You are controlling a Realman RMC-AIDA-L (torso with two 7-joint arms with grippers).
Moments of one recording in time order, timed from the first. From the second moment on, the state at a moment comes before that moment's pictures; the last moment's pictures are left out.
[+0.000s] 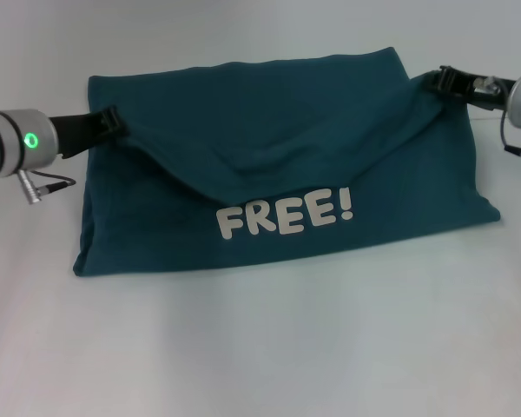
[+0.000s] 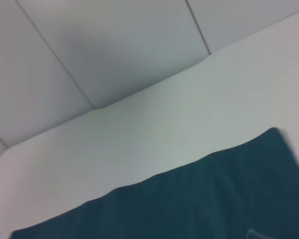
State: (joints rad) left arm -0.85 -2.09 0.78 0.64 2.32 0.70 -2.62; right arm 0.80 2.00 -0.70 -0.55 -2.04 -0.66 2.21
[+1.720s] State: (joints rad) left arm -0.84 -2.16 0.96 0.64 2.33 0.52 -2.58; right arm 0.86 1.99 -0.84 -0.48 -2.09 -0.57 2.17
